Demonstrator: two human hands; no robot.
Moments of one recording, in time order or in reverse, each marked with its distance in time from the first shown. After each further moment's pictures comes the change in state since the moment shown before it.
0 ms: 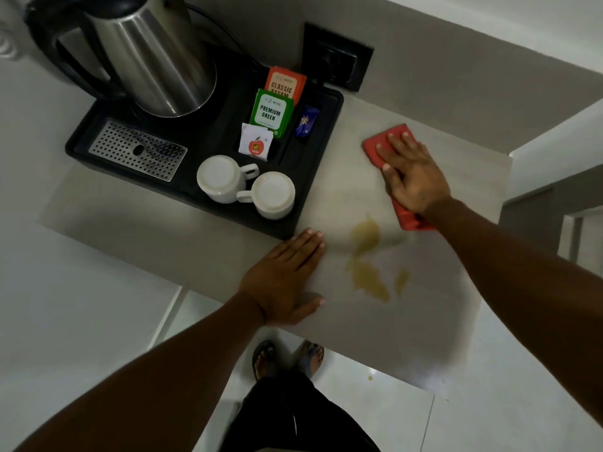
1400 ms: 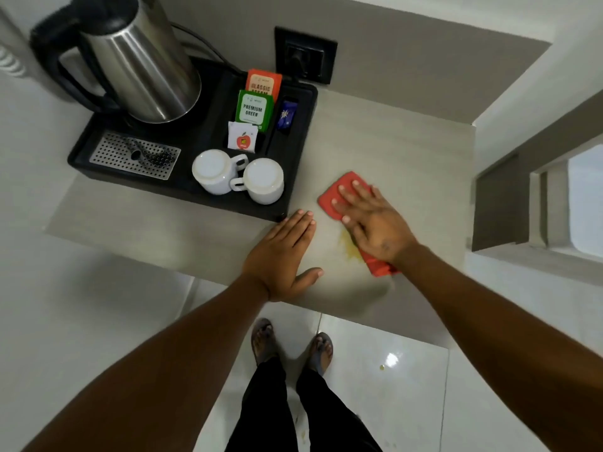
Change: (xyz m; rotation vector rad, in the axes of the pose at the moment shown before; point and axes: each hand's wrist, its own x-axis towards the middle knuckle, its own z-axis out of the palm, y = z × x) left_hand -0.003 0.008 -0.006 -0.017 0.059 -0.041; right_hand -0.120 -0.076 0.042 -0.035 0.014 -0.147
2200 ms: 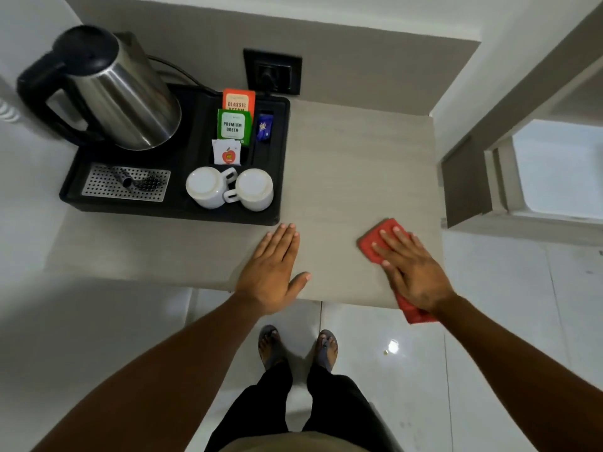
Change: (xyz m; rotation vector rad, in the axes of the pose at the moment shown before) left_hand -0.044 -0.047 -0.007 0.192 -0.139 0.008; right_hand -0.112 -0.048 0.021 0.104 -0.055 0.298
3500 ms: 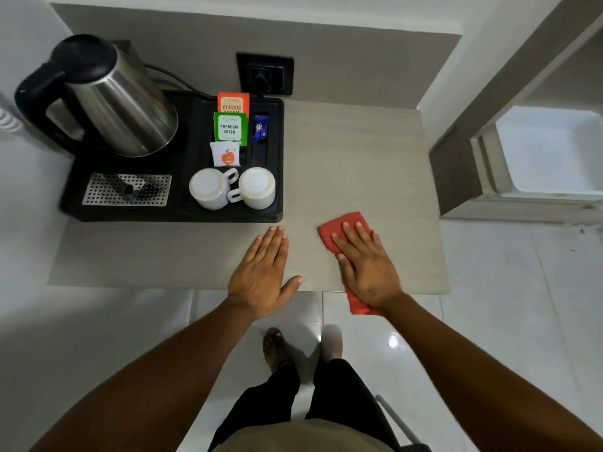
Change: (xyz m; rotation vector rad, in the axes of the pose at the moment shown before) left_hand -0.012 0.014 0.005 0.045 0.054 0.041; right_hand 0.004 -0.067 0.022 -0.009 0.136 0.156
